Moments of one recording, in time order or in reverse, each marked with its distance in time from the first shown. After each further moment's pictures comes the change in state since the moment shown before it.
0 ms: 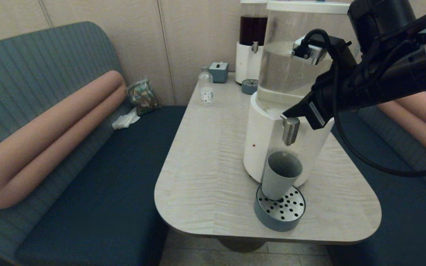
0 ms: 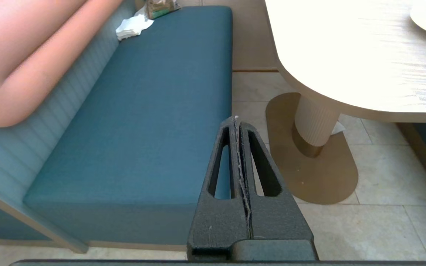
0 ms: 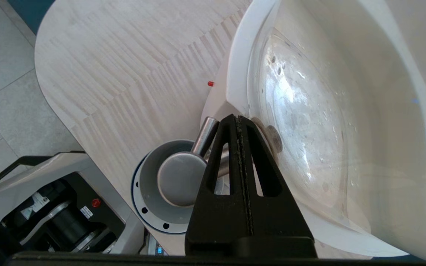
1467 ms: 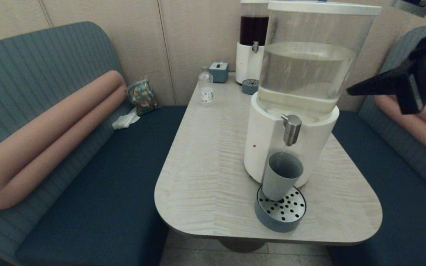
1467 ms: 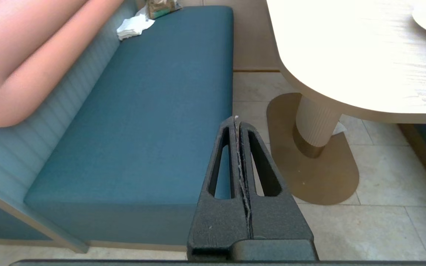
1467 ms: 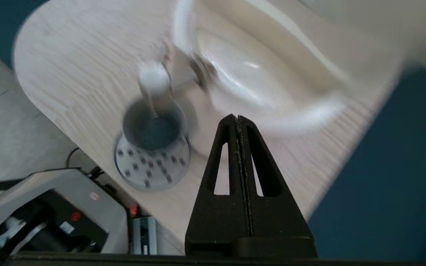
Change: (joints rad) left arm 0.000 0.000 0.000 0.000 0.000 0.000; right arm -0.081 -0.337 0.178 0.008 -0.095 0.014
